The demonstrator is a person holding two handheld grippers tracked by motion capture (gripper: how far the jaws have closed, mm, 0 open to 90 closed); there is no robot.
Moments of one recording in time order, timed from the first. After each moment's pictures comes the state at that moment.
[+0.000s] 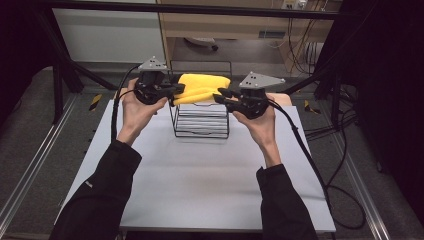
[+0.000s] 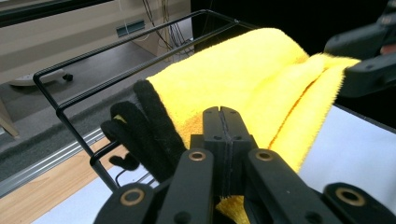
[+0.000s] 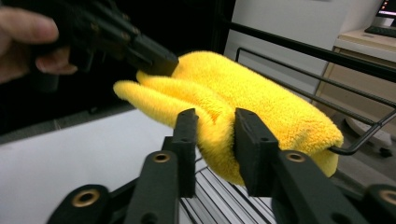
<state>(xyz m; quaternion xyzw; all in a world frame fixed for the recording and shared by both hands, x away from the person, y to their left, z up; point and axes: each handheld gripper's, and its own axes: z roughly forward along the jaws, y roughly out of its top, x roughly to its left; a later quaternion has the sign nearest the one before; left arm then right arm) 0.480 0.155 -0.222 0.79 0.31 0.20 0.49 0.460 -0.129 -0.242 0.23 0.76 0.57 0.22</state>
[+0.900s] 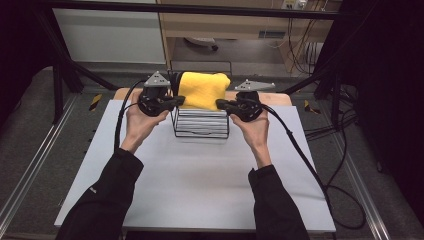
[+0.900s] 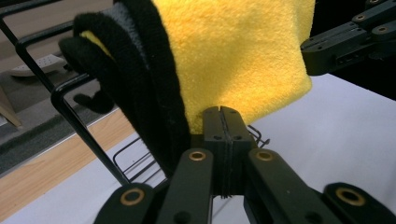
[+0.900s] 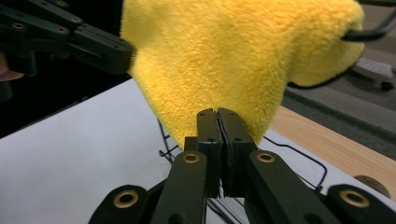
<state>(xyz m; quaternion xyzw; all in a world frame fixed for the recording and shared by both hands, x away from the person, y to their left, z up) 0.483 0.155 -0.264 0.81 0.31 0.20 0.47 0.481 -0.125 -0.281 0.33 0.77 0.52 0.18</state>
